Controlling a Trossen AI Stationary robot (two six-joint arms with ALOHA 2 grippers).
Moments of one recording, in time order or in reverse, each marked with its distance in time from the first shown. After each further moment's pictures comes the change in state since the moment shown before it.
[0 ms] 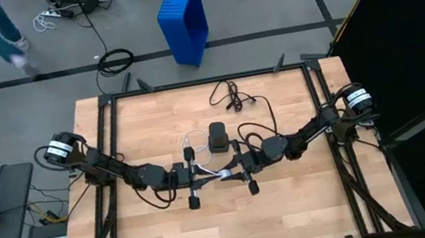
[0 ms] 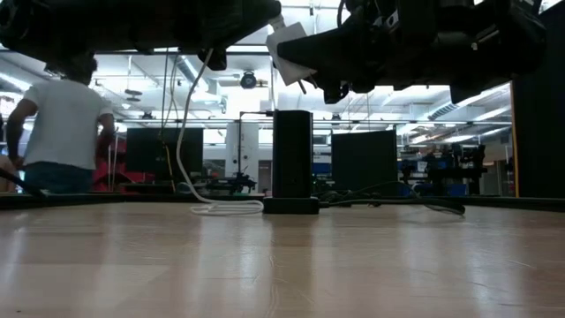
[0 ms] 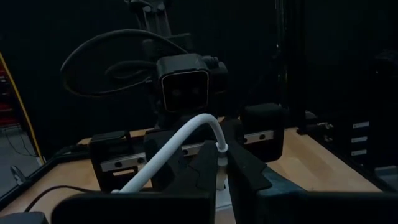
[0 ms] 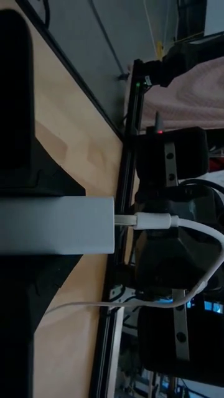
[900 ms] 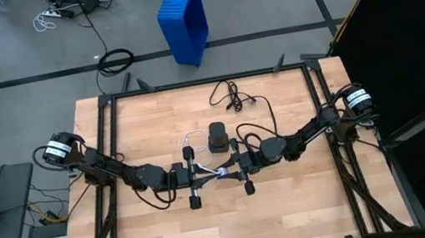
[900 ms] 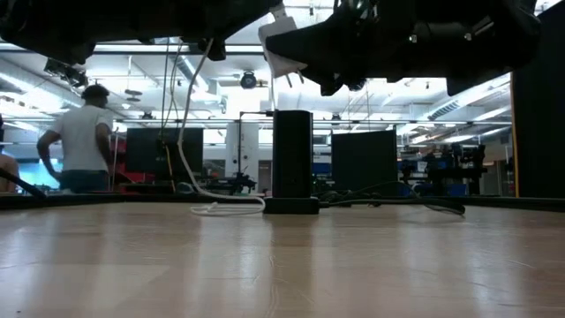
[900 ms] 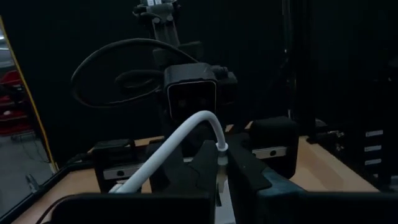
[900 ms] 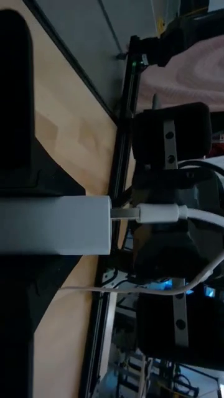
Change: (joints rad) left arm -0.014 -0.008 0.023 -0.015 -0.046 0.030; right arm 0.002 0.004 0.045 -0.027 0.084 -0.030
